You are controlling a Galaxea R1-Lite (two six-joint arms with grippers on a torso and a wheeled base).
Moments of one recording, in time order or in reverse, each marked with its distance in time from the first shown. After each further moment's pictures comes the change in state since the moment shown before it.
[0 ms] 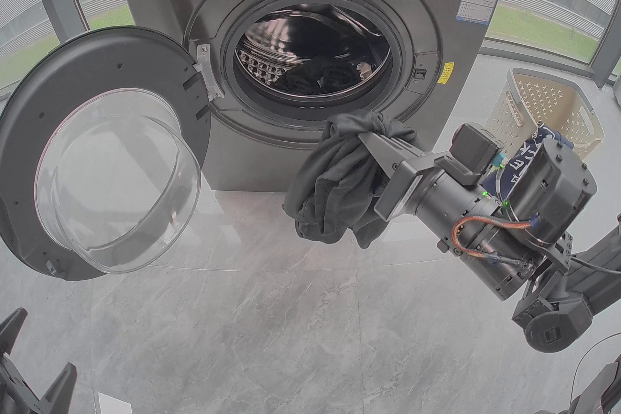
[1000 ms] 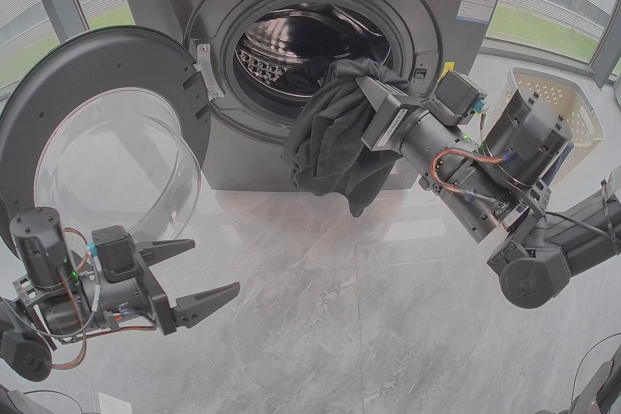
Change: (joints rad) left arm -0.377 1.299 -0.074 -0.911 -0.105 0.003; right arm -0.075 0.091 -0.252 0.059 0.002 0.007
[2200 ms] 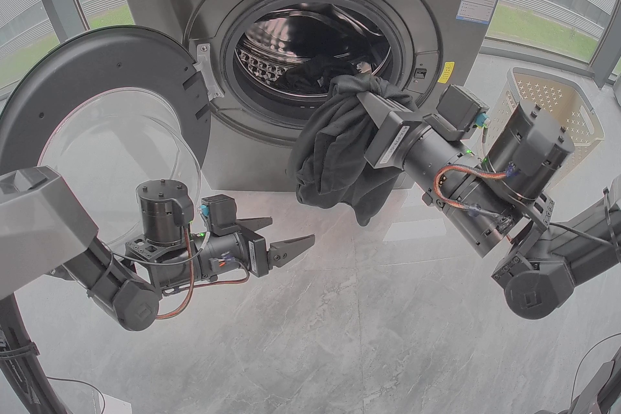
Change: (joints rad) left arm -0.073 0.574 -0.413 -0.163 0.003 -0.184; right arm 0.010 -0.016 0.063 -0.007 -0.007 0.003
